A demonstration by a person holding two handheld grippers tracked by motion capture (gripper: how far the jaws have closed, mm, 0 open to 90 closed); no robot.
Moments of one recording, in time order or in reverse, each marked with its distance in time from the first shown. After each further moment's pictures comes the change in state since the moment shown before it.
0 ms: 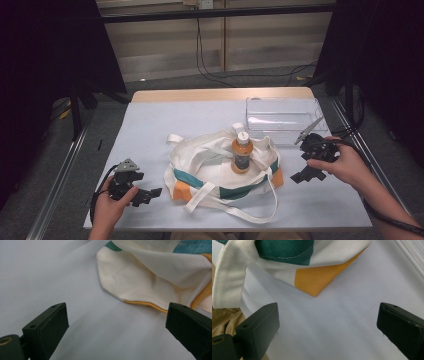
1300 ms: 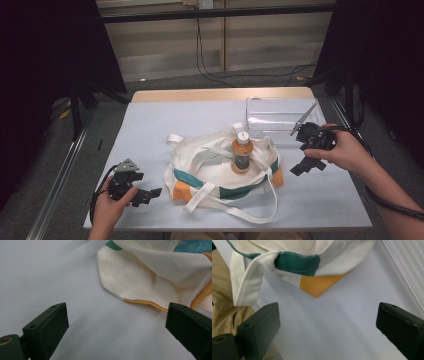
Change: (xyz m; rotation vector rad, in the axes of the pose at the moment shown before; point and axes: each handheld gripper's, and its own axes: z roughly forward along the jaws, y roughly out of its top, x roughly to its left) left arm 0.001 -0.001 -0.001 0.004 0.000 0.002; right arm 0.005 0.030 -0.026 0.079 -0.007 -0.053
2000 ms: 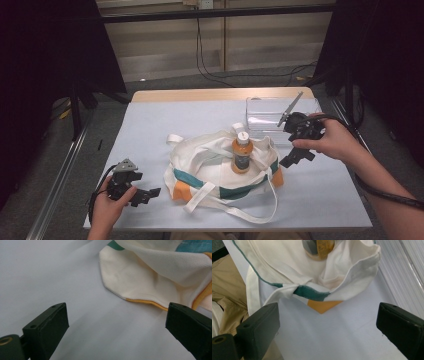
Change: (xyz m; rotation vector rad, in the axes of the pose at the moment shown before) left arm 0.001 -0.001 -0.002 -0.010 0.006 -0.013; right arm 0.014 0.039 -0.016 -0.007 0.002 -0.064
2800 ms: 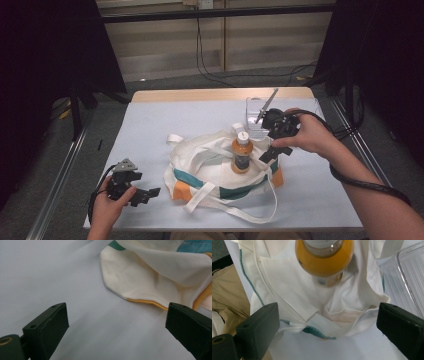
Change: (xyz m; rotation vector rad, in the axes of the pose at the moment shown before) left arm 0.001 0.000 0.000 -0.001 0.002 -0.002; right arm 0.009 0.047 0.017 -0.019 0.016 -0.075
